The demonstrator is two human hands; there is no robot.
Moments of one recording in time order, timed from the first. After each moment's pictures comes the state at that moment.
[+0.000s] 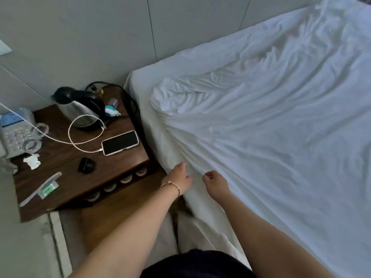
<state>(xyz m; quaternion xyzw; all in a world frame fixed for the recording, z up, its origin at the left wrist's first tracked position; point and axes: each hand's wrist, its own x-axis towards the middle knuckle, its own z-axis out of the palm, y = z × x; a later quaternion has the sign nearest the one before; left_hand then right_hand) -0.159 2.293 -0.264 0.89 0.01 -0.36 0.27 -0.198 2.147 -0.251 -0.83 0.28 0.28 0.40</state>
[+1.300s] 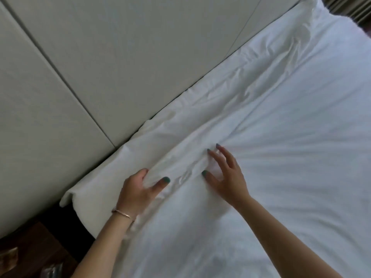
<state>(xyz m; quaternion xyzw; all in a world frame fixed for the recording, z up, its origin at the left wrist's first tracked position) 0.392 2.350 -0.351 0.82 -0.05 -0.27 0.50 0.303 2.094 -0.336 -0.95 0.16 -0.01 0.26</state>
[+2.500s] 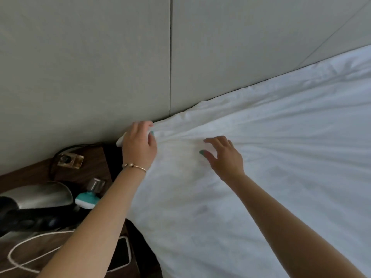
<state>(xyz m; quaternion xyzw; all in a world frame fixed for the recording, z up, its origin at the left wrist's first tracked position) 0.353 2.419 -0.341 0.95 0.05 0.06 0.29 0.331 2.175 -0.333 -0.98 -0.04 0.06 0.20</state>
